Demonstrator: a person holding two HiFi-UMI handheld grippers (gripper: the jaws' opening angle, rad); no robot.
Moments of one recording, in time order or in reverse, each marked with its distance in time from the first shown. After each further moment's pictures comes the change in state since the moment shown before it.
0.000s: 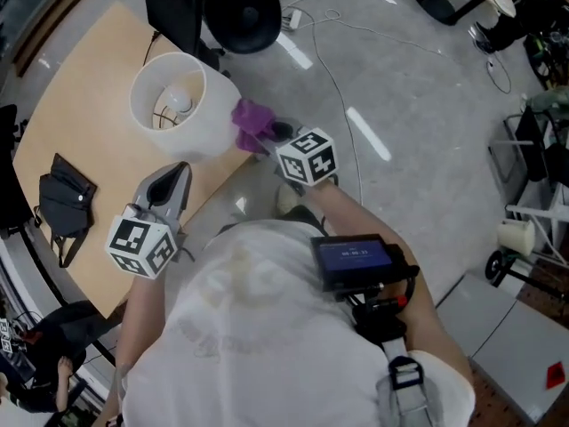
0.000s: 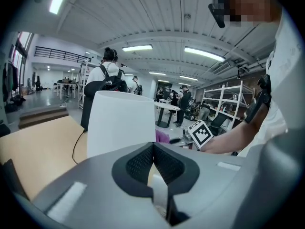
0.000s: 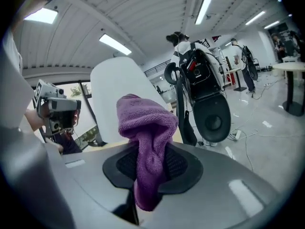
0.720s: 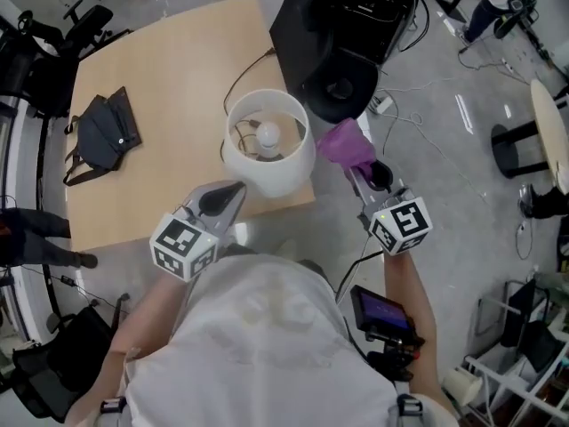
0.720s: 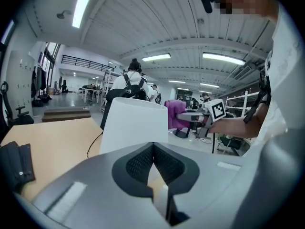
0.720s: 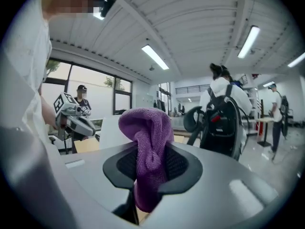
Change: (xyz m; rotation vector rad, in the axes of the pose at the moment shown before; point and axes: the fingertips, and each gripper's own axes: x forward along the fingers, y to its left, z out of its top) left arm 0.001 0.026 0.002 -0.113 -0.099 0.226; right arm -0.042 -0.002 0.163 -0.460 -0.185 0.176
